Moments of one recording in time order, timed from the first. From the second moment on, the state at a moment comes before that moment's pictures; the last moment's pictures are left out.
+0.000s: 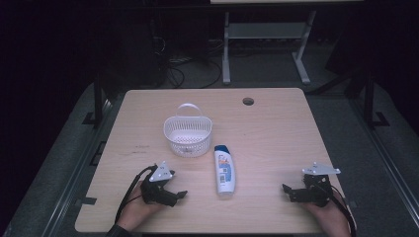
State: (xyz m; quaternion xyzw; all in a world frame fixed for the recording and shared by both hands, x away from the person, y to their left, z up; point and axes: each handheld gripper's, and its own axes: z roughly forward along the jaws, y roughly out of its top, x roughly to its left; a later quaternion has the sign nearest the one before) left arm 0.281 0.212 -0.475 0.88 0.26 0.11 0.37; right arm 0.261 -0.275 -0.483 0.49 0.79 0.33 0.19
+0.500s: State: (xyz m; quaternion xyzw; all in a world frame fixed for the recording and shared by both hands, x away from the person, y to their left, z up) left arm 0.281 0.212 -0.476 0.88 0.27 0.12 0.37; right arm 0.259 -0.274 -0.477 0.49 0.79 0.33 0.19
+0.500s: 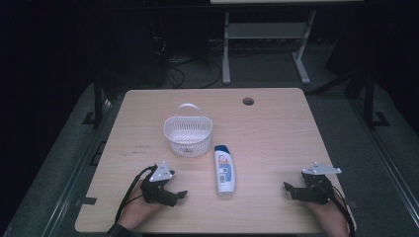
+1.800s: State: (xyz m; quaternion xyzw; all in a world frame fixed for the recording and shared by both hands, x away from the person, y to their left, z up) left arm 0.280 0.212 -0.476 0.88 0.27 0.12 0.37; right arm 0.256 -0.258 -0.444 0.45 0.79 0.40 0.11
